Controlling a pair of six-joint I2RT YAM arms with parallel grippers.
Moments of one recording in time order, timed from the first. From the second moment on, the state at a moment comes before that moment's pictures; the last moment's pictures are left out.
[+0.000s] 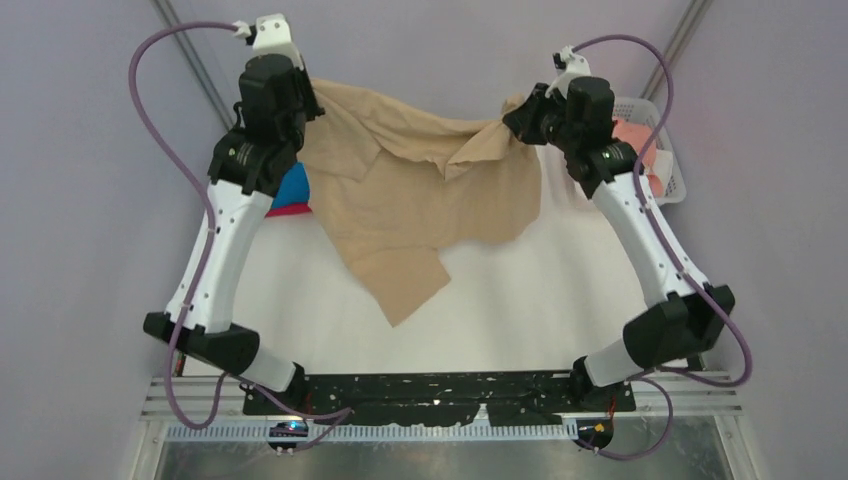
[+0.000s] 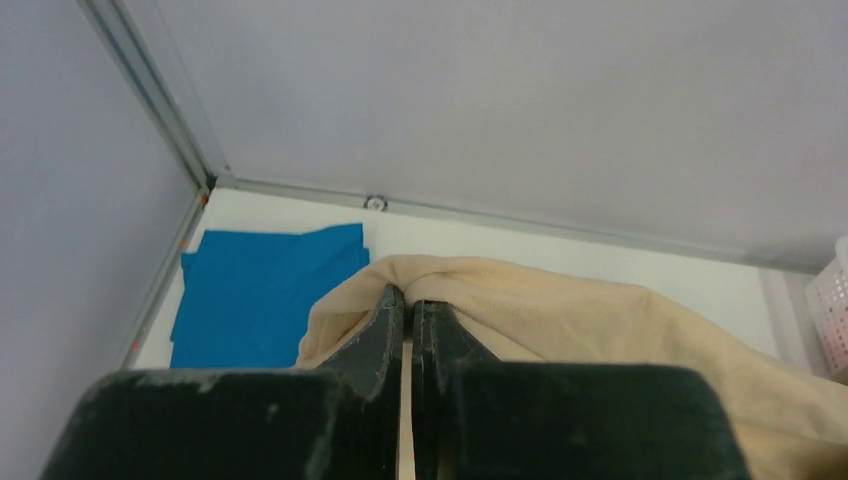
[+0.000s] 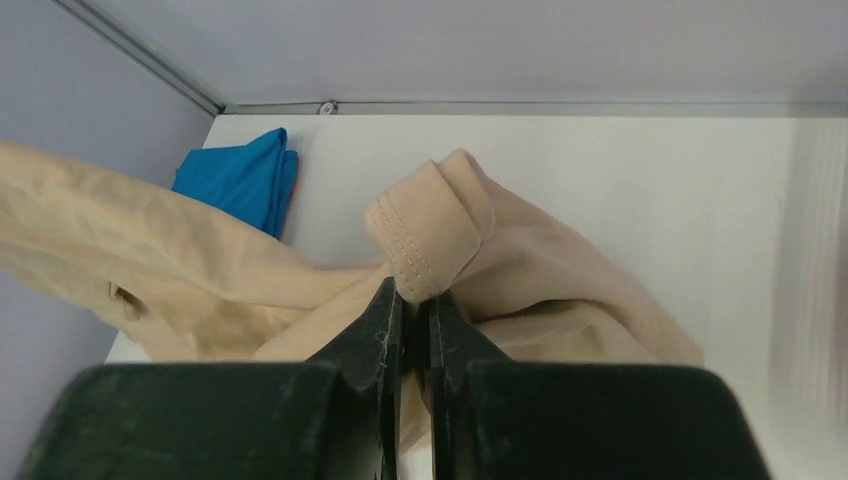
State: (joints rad) left arm -0.38 1.42 1.86 -0.59 -0.50 -0.18; right arm 0.27 1.40 1.52 -0.33 -0.13 0.35
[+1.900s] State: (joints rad) left arm -0.75 1.07 0.59 -0.50 0.05 -0.64; right arm 0.21 0.77 0.49 -0.69 0.26 0.63
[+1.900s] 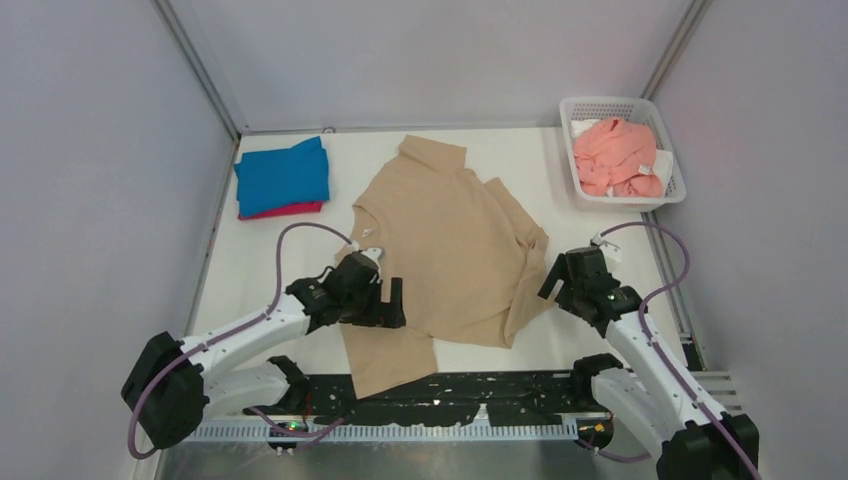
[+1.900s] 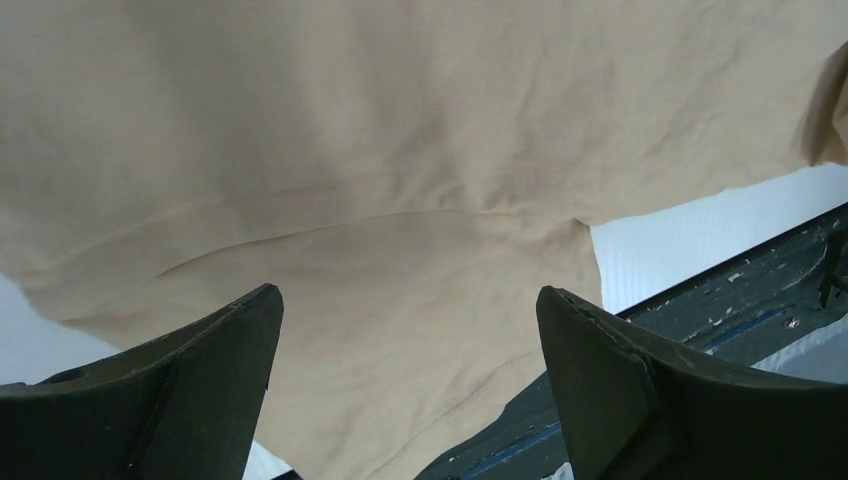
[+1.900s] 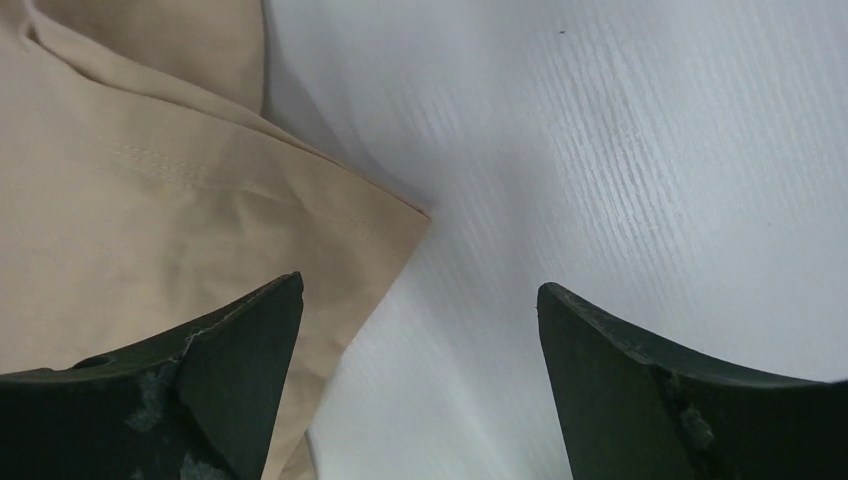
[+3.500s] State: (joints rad) left arm -0.50 0.93 0.55 -0.69 -0.22 -0.76; right arm 0.36 1.09 0.47 -0.44 0.16 0.67
